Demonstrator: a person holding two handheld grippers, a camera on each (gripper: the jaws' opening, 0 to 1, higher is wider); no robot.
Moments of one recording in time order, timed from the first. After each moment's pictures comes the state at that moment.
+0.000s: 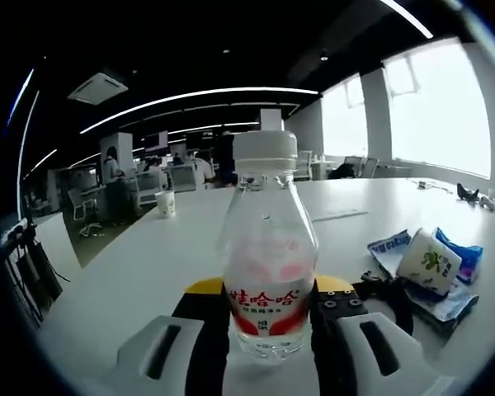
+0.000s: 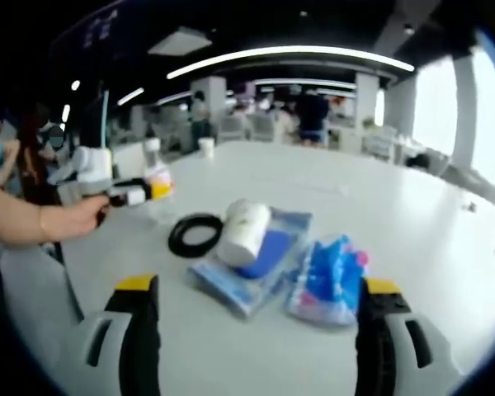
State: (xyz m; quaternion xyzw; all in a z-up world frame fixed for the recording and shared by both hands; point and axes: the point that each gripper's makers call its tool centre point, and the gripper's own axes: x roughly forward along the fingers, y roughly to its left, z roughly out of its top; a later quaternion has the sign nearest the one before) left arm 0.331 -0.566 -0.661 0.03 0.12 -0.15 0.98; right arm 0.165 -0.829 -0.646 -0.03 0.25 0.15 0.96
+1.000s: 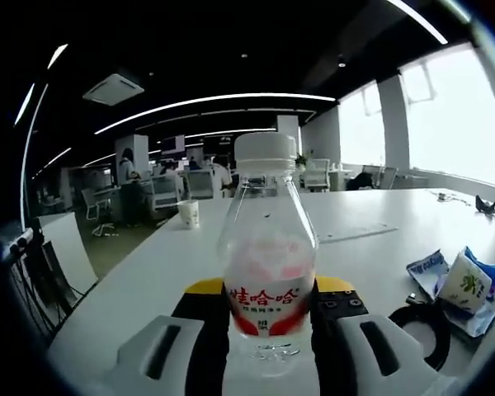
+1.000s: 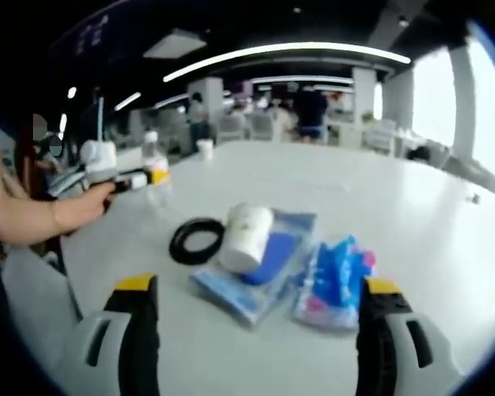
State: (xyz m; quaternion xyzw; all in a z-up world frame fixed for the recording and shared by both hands) left arm 0.382 -0.517 -0.642 0.02 0.10 -0.10 0.99; right arm 0.175 -0.824 -0.648 -0.01 0.25 0.15 0.96
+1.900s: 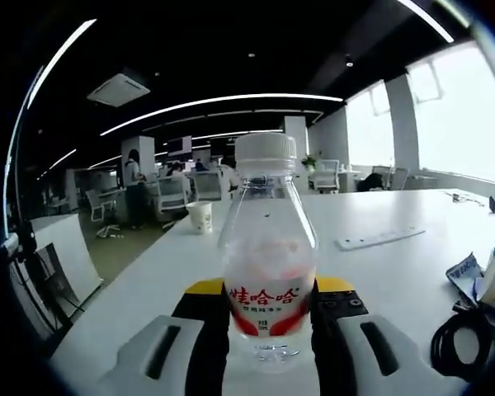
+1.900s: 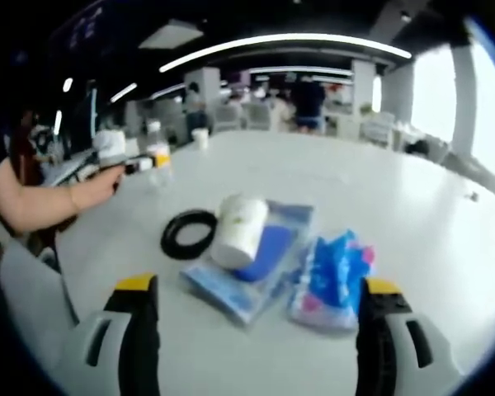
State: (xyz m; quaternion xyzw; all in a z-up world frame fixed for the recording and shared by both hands) left arm 0.444 -0.486 -0.653 0.02 0.09 -0.08 0.99; right arm 0.186 -0.826 -0.658 -0.02 0.28 0.14 0.95
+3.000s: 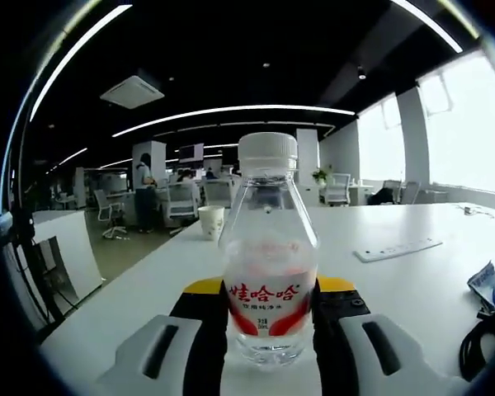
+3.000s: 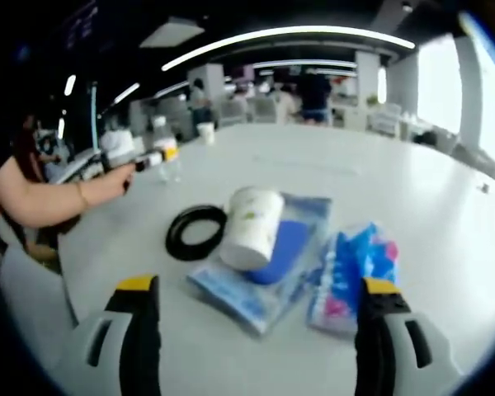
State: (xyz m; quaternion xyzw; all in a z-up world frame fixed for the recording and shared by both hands) left arm 0.466 -0.471 -0.660 0.00 0.06 -0.06 1.00; right arm 0.198 -0.808 -0.678 0.00 0.29 0.16 0.94
